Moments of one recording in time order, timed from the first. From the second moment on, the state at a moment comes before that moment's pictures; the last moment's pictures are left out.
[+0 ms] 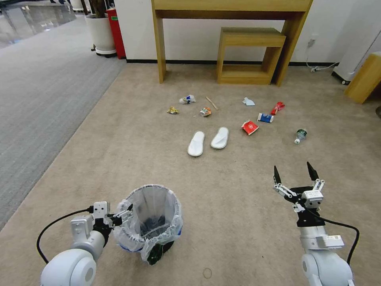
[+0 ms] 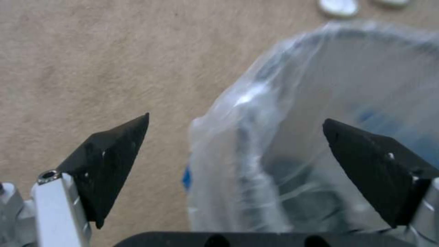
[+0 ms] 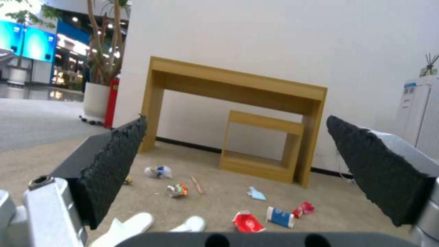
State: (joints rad) left arm 1.56 -1.25 -0.63 -2.13 -0.41 0.63 -0.14; right arm -1.48 1.37 0.75 1.89 0.15 0.49 -0.16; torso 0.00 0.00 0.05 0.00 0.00
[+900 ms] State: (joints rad) left arm 1.51 -1.23 -0.56 -2.08 -0.47 0.71 -0.28; right arm -1.47 1.38 0.75 1.88 0.13 0.48 -0.16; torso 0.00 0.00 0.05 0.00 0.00
